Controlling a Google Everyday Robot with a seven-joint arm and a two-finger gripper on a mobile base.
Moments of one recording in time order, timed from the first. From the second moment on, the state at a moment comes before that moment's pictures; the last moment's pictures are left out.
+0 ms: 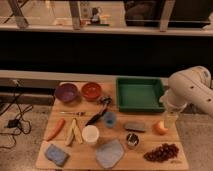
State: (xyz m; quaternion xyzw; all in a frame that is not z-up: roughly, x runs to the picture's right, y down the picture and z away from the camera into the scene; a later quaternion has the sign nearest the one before) arm 0.294 0.111 0.680 -0.28 0.02 0.03 0.96
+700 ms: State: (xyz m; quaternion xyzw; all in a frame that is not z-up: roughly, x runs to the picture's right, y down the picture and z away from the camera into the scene) arm 0.263 0.127 0.663 -0.27 0.00 -0.01 0.96
